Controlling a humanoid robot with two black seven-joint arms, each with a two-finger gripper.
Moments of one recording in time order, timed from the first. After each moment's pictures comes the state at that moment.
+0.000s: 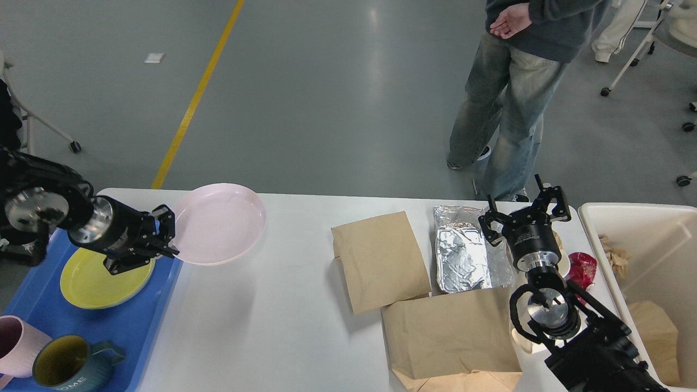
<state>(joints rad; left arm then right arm) -1.86 0.48 1.42 -1.30 -0.61 -0.49 0.02 0.42 -0.11 1.08 0.68 -0.13 0.29 0.44</state>
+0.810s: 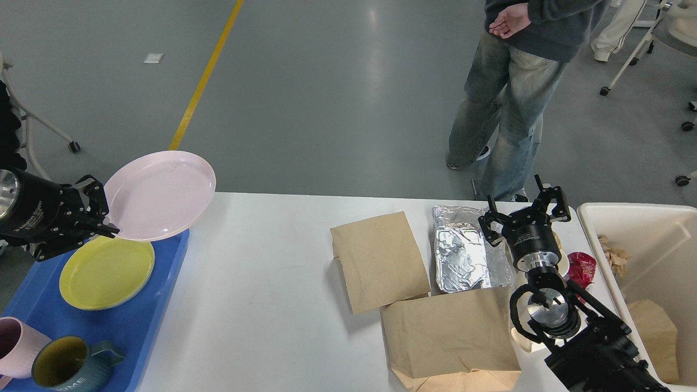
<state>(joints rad) -2.04 0.67 1.64 -1.36 -0.61 -0.59 -0.04 0.42 -0.11 1.08 0.68 -0.13 0.29 0.44</state>
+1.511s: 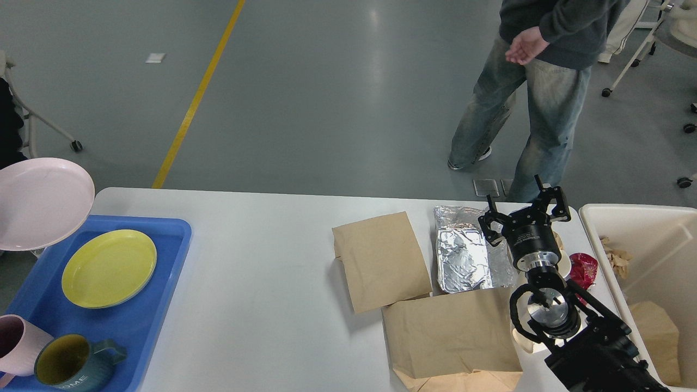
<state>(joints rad) -1.44 0.87 1.30 -0.69 -0.48 -0.63 0.04 0.42 -0.11 1.08 0.68 -0.13 0.30 0.44</state>
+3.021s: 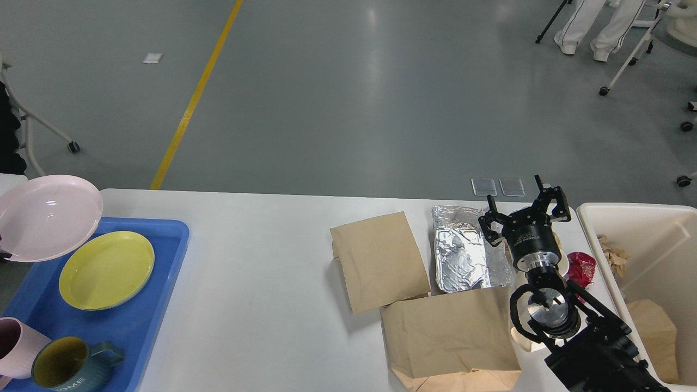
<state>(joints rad) -1.30 0.91 0.98 -0.58 -0.40 -0.69 0.21 0.42 -0.11 1.08 0.68 -0.13 0.29 0.44</state>
